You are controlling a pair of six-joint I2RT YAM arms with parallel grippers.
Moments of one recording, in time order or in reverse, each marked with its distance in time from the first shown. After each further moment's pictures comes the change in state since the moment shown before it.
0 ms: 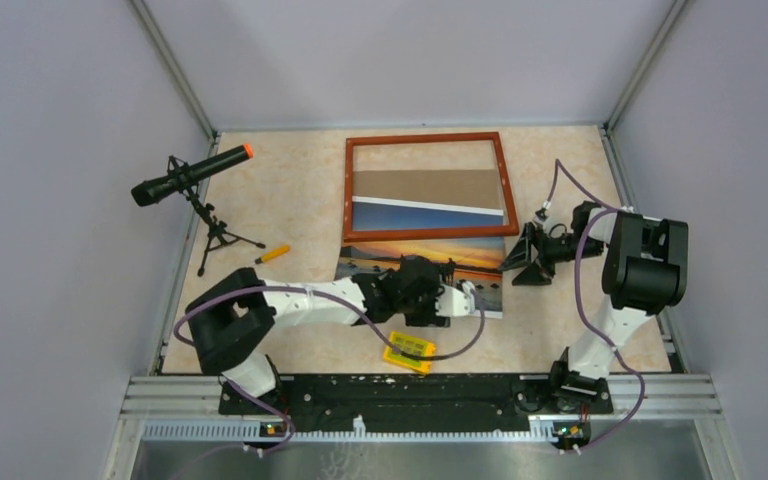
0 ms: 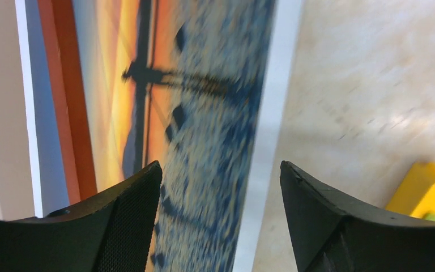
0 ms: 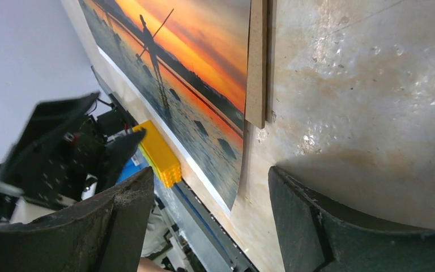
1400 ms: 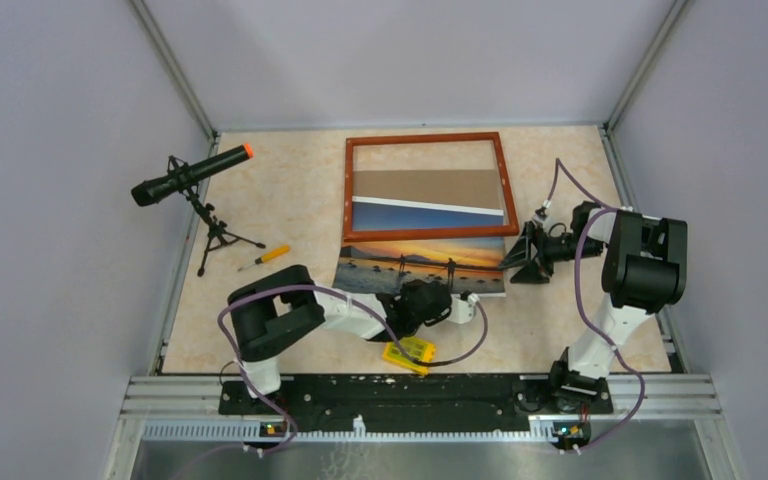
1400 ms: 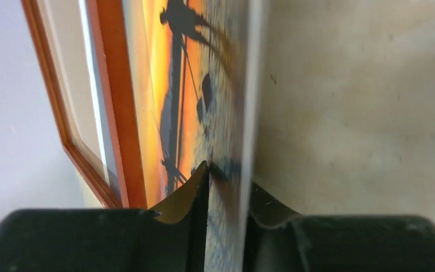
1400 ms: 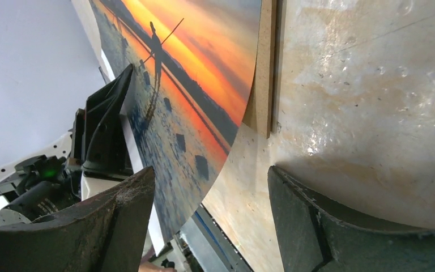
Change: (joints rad) left arm -0.133 0.248 -0.039 0.339 -0.518 0.100; right arm -0.001 0.014 -0.002 0.028 -0.039 0.003
